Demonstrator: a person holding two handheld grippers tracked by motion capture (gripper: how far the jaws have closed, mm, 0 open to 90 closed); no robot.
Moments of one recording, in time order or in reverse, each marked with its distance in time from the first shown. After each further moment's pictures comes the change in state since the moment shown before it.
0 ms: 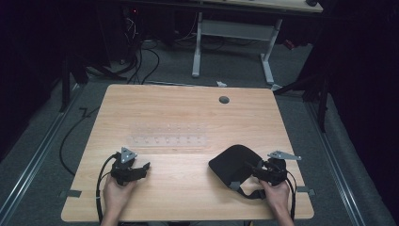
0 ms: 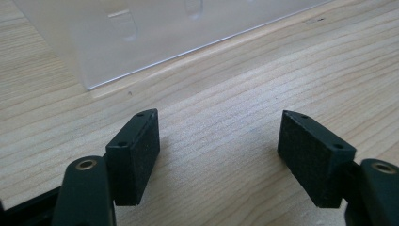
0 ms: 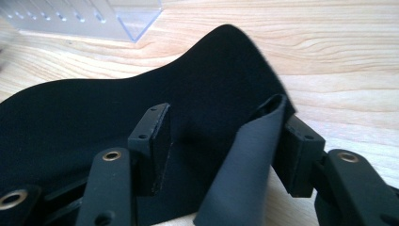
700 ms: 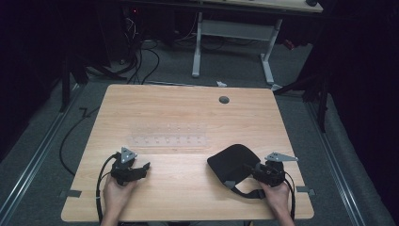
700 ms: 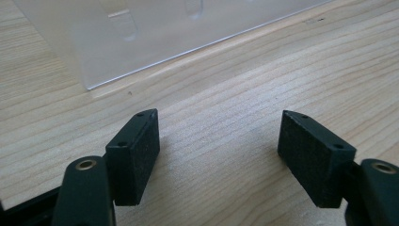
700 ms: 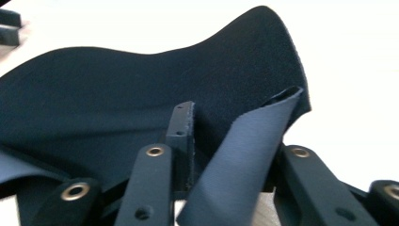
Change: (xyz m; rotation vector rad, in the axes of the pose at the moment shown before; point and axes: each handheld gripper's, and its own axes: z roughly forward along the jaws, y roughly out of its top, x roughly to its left) left arm 0.000 0.000 0.000 0.000 0.000 -0.002; right arm 0.000 -0.006 0.005 0.020 0.071 -0.080
